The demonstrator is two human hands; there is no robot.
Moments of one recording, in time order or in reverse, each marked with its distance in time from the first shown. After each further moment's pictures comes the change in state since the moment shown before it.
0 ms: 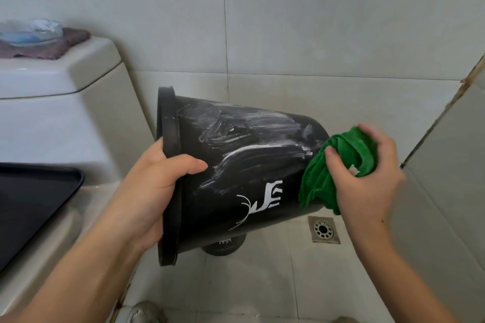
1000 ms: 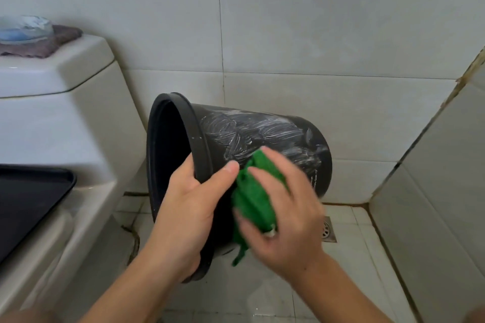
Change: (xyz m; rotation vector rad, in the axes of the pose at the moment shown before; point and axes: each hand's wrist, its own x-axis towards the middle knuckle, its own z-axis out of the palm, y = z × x) left_hand -0.009 -0.031 0.030 -0.039 0.031 0.140; right_hand -0.058 -0.011 0.039 -0.121 -0.228 -0.659
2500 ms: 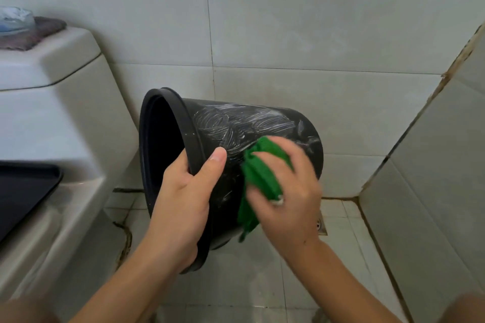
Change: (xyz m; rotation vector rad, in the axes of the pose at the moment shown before) left_hand -0.001 -0.010 0.012 0.040 0.026 0.016; right_hand 0.011 0.007 -0.009 0.009 0.016 0.227
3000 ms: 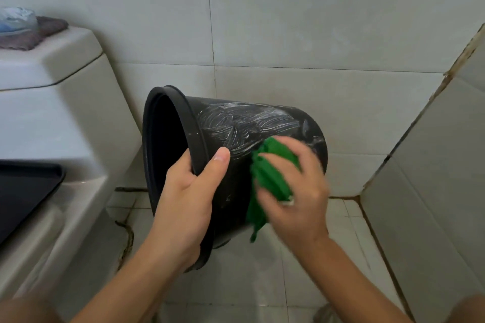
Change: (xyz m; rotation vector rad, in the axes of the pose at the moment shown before) left_hand -0.001 -0.002 -0.002 0.033 -0.025 0.005; right_hand -0.001 0.011 -0.003 0.036 -0.012 -0.043
